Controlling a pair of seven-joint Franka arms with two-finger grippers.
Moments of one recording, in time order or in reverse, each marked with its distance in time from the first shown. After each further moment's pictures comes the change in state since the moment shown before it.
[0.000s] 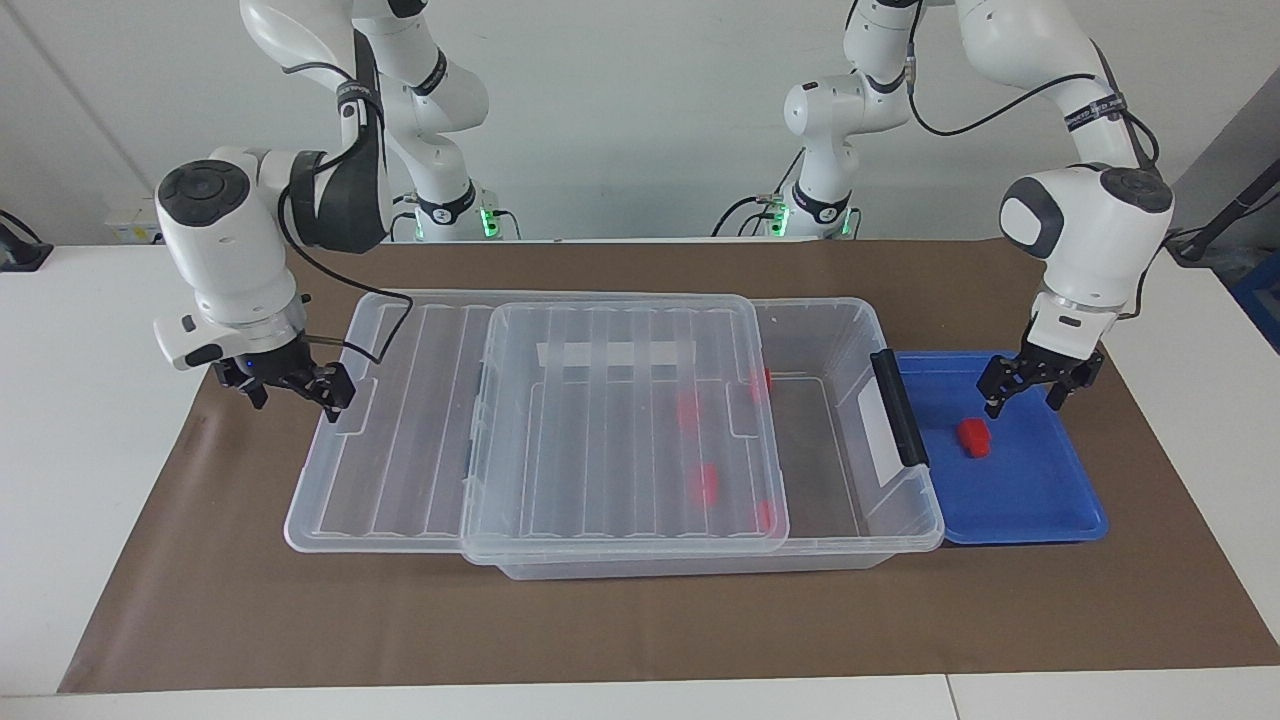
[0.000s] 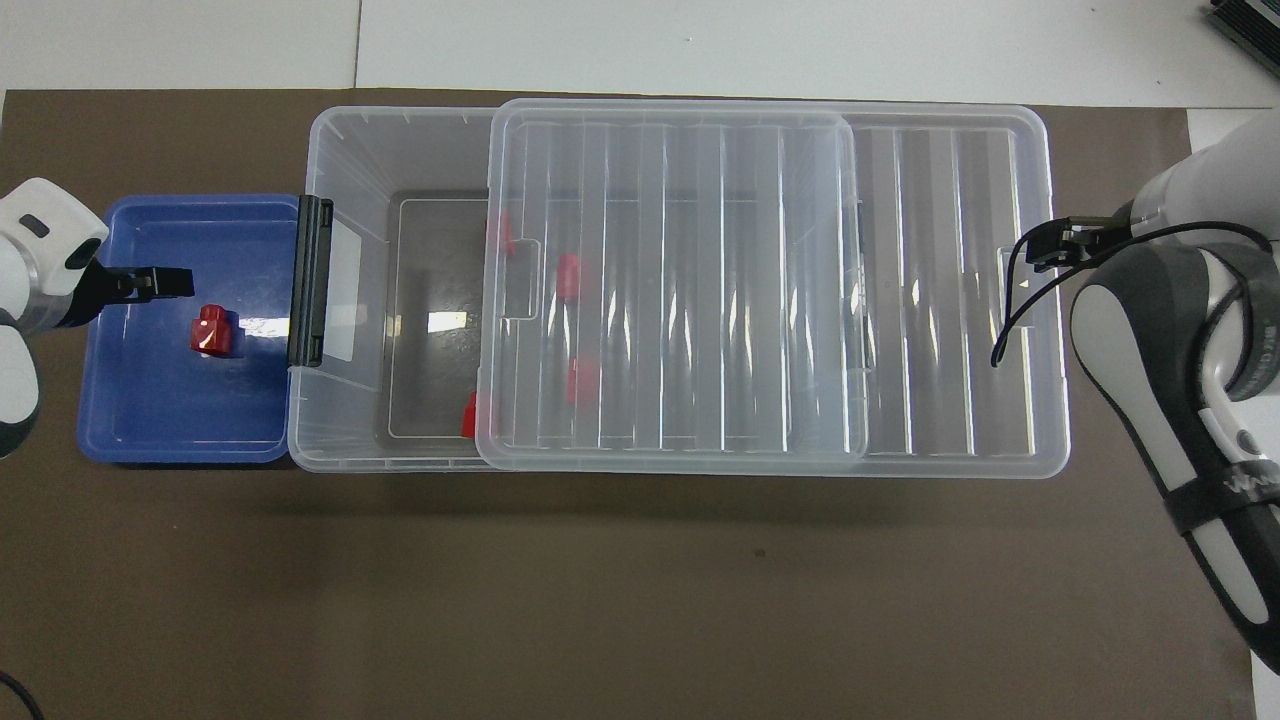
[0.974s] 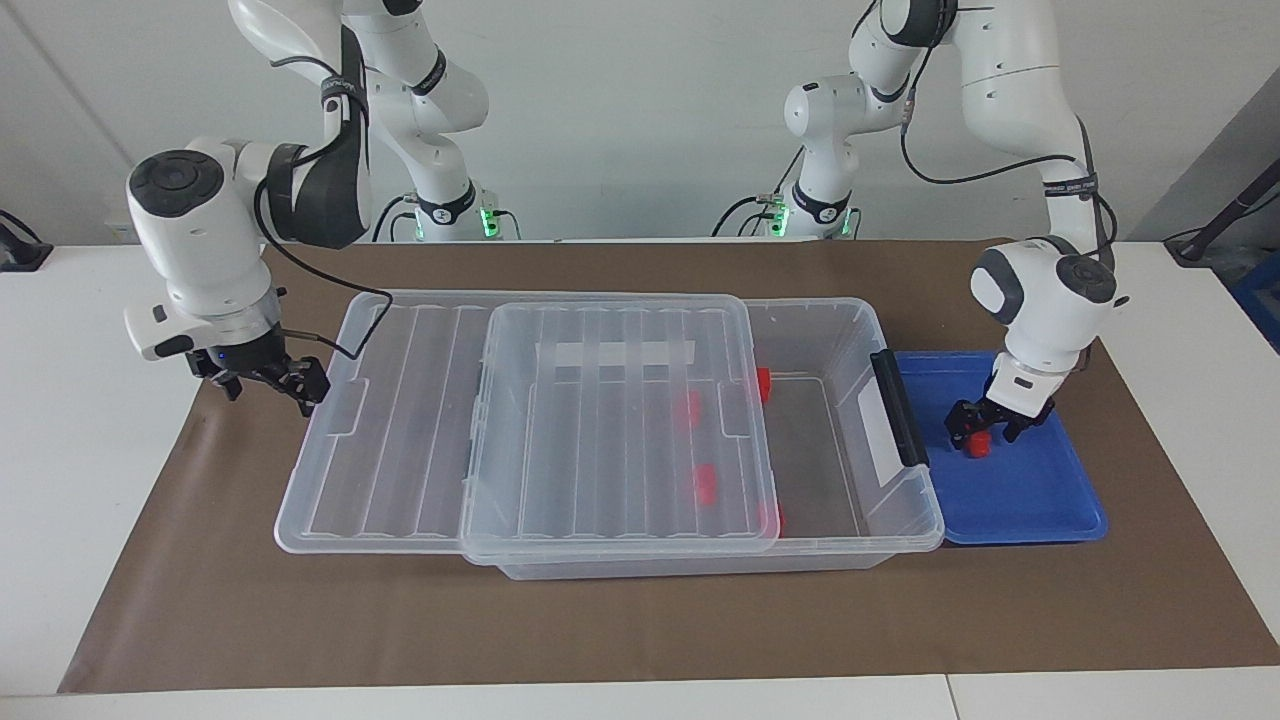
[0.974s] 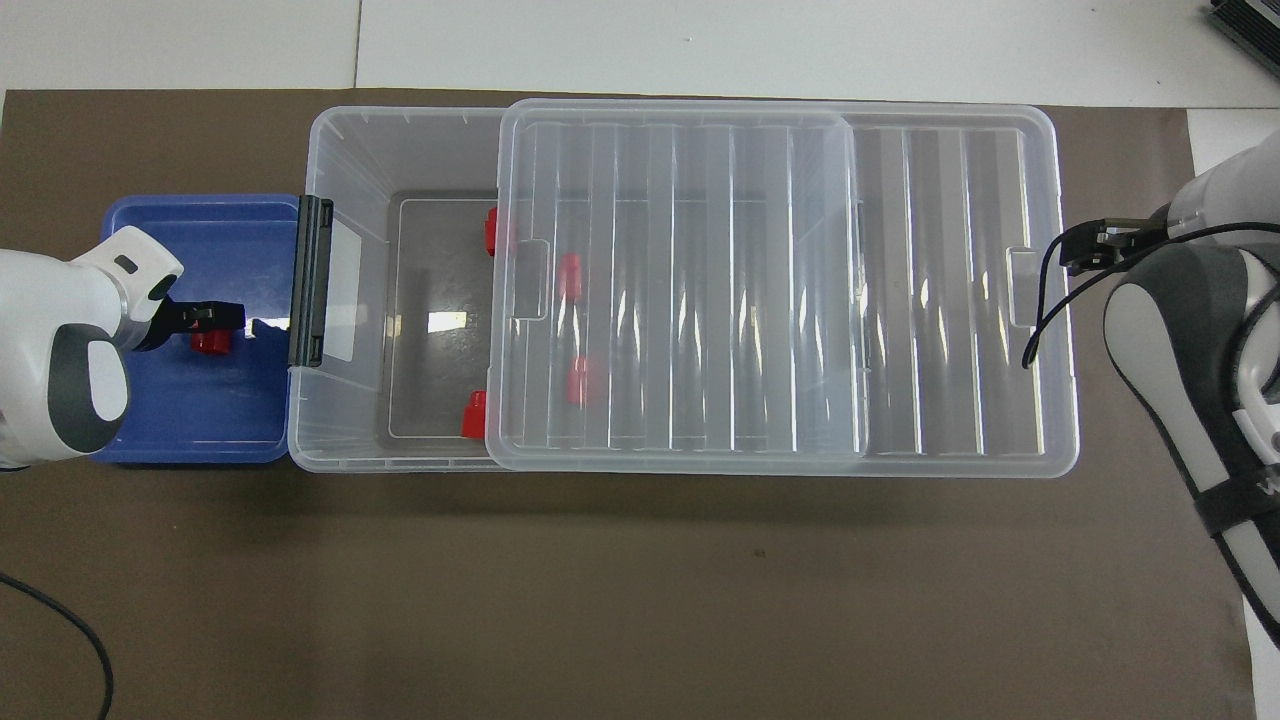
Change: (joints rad) left arm 0.016 0.142 -0.007 -0.049 0.000 0.110 0.002; right arm -0.018 -0.018 0.009 0.000 -0.030 -0.012 -0.008
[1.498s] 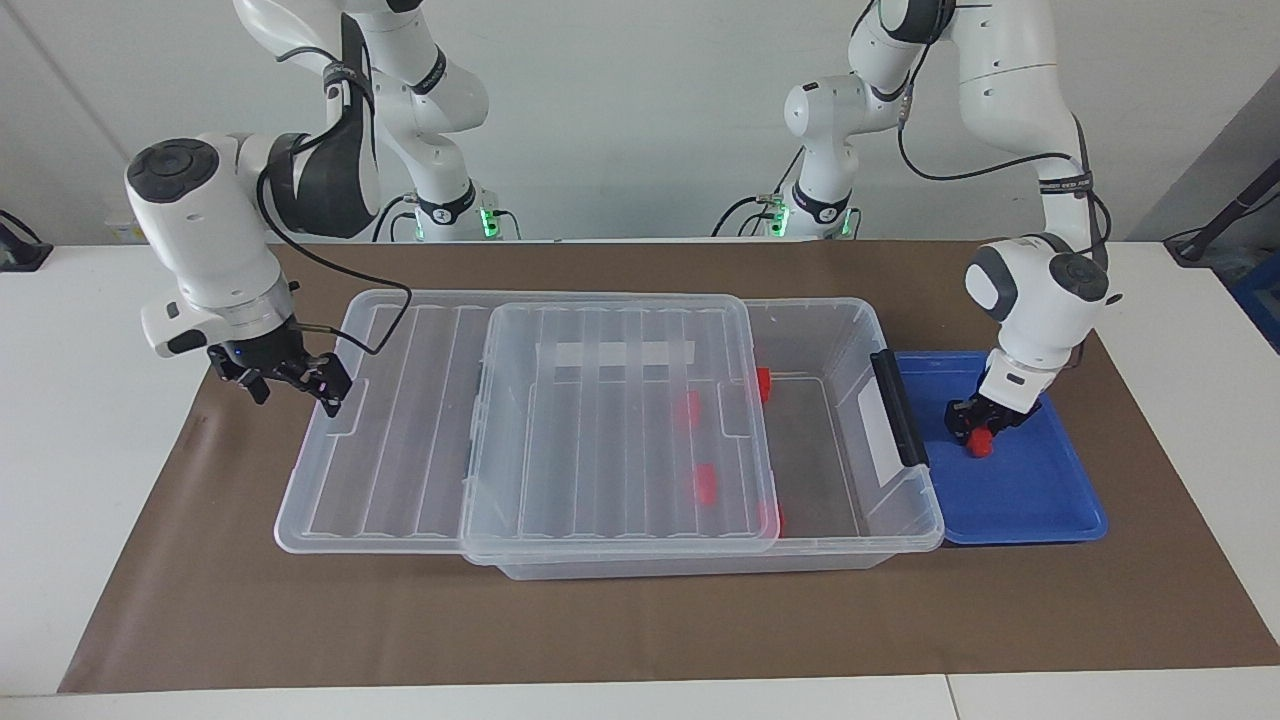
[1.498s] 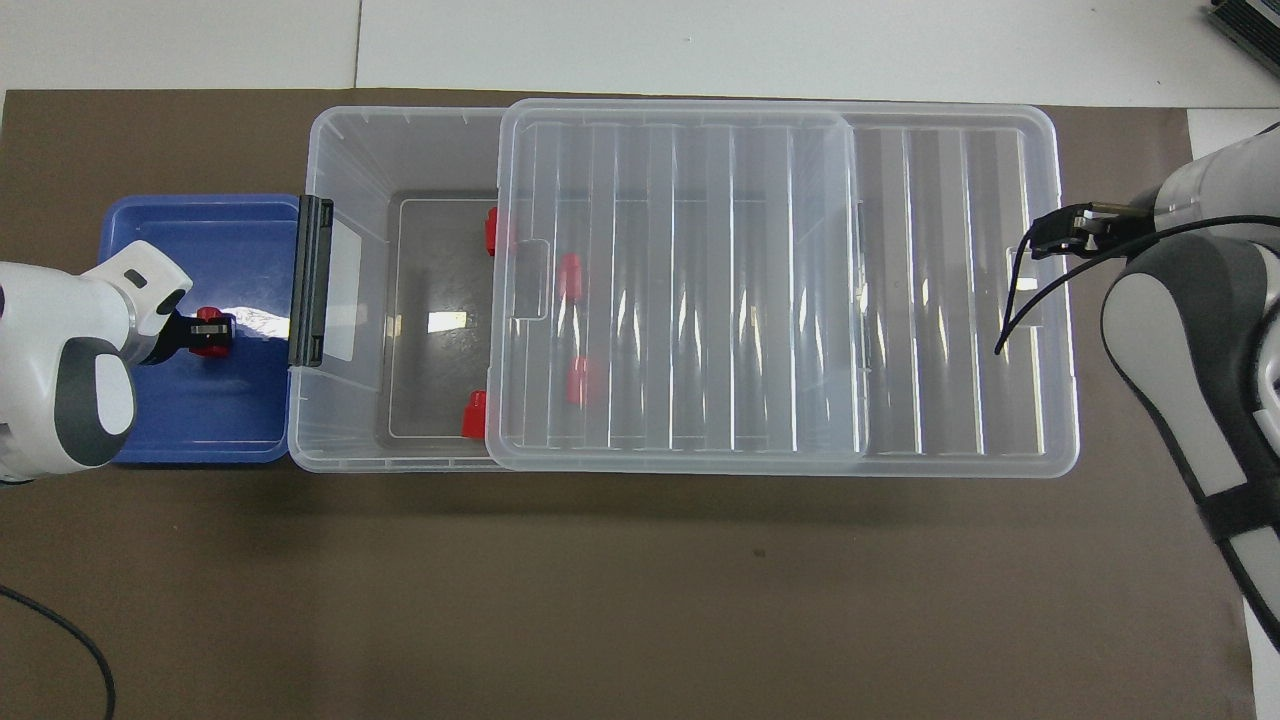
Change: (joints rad) left arm -0.001 -0.029 -0.002 -0.031 0.000 -0.003 0.008; right arm 0.003 -0.004 0.009 0.001 0.137 0.037 0.000
